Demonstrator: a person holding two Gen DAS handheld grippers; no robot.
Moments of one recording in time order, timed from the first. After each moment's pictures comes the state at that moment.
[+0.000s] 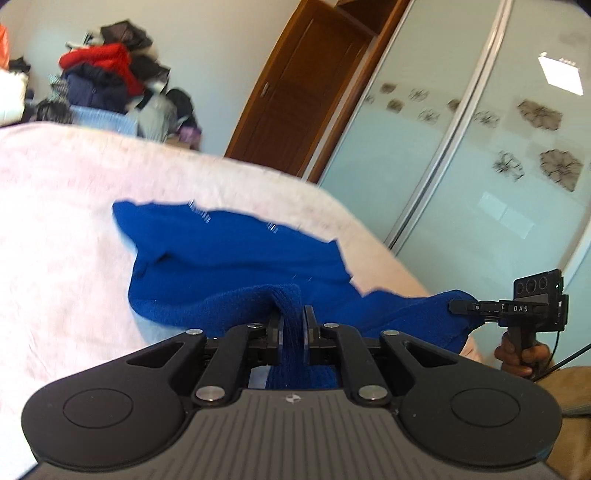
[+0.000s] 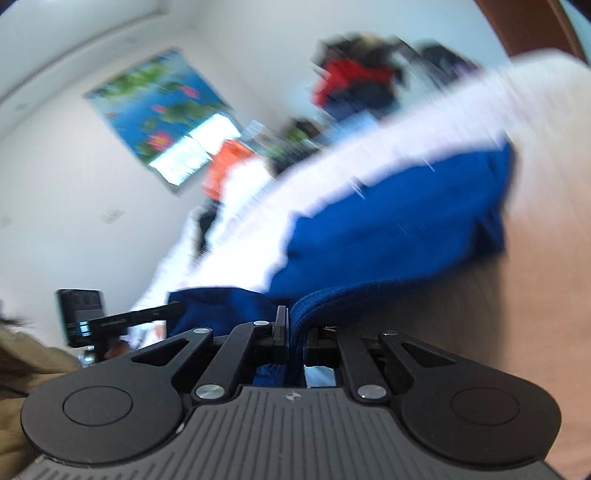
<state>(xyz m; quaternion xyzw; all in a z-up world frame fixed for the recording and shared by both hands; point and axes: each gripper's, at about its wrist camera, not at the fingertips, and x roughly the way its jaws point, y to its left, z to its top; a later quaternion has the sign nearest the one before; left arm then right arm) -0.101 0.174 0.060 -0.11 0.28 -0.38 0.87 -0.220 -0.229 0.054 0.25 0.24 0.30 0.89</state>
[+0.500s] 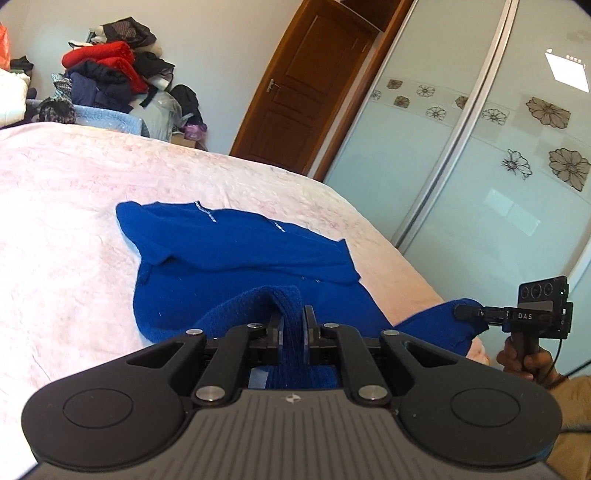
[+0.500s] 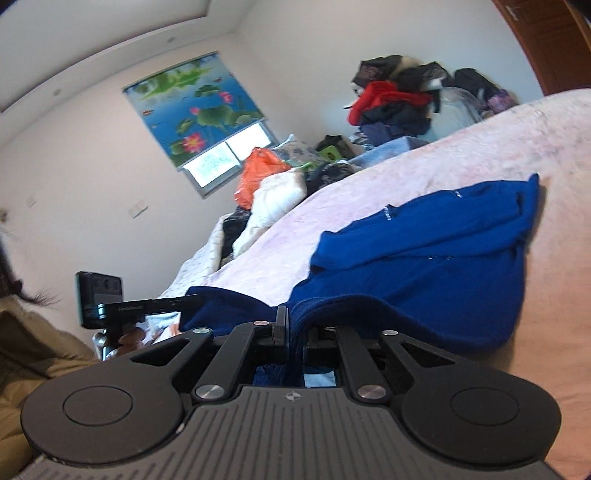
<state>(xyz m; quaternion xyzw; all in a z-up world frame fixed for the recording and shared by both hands) -0.085 0.164 0.061 -0.10 0.30 -0.36 0.88 -0.203 -0.235 0.050 0.25 0.23 0.30 0.89</state>
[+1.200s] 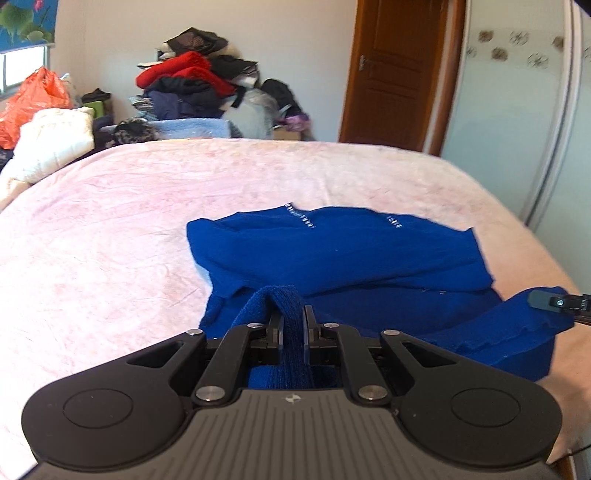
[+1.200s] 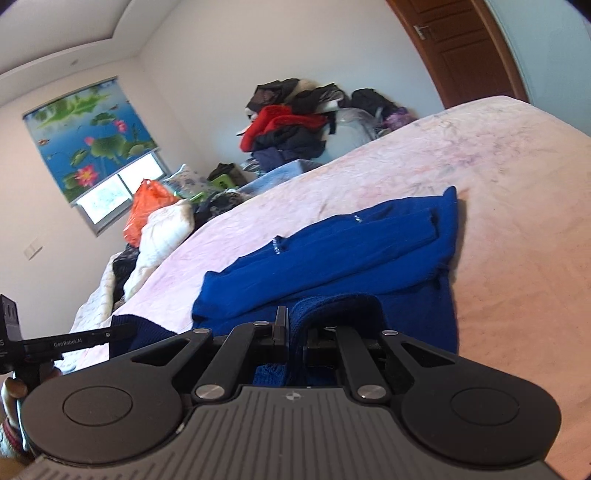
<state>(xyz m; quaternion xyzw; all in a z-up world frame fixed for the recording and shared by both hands) -0.017 0.069 0.050 0.02 0.33 -0.16 0.93 -0.127 -0.227 0.015 0.25 0.24 0.11 0.93</state>
